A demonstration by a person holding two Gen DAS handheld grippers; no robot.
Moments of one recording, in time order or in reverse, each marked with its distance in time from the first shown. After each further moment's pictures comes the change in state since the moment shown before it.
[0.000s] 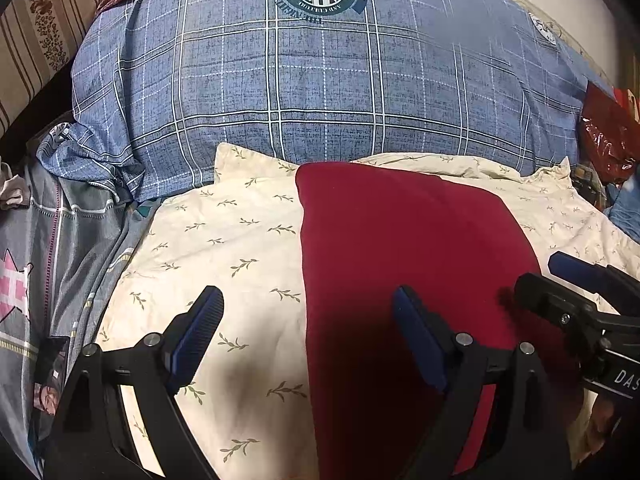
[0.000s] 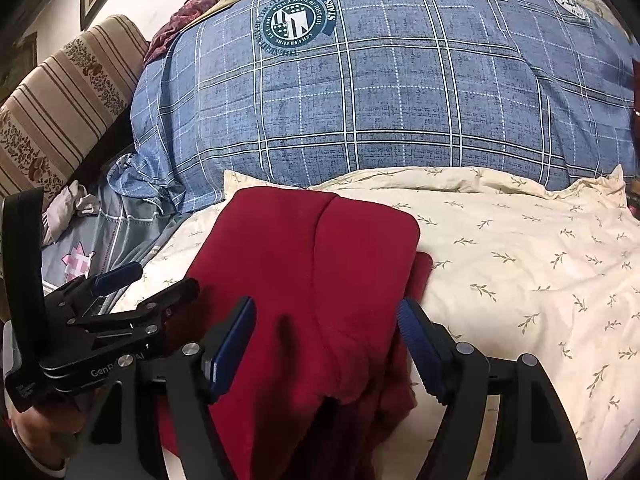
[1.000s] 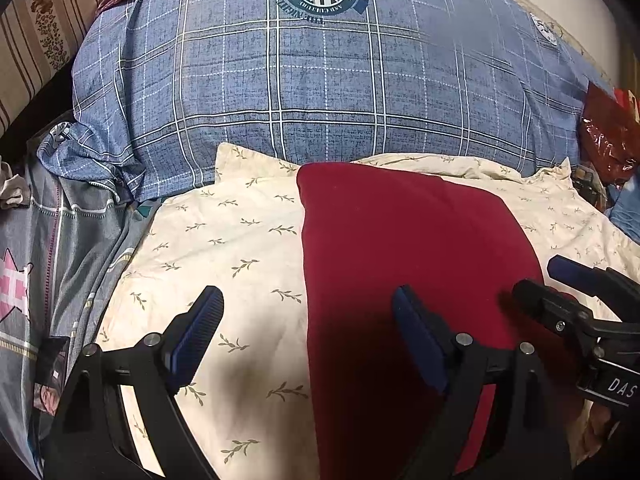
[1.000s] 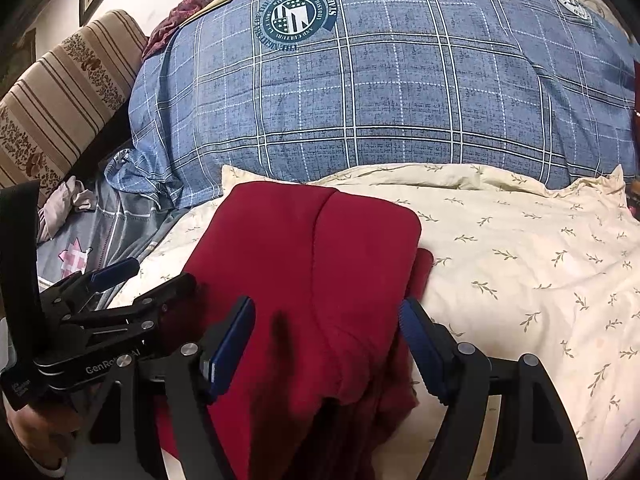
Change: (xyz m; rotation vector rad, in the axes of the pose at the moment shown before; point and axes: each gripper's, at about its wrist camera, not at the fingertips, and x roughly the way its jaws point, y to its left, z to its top) left arm 0.000 0.001 0.000 0.003 -0.004 -0.004; right arm 0.003 0.002 -0.001 -0.012 0.012 -0.009
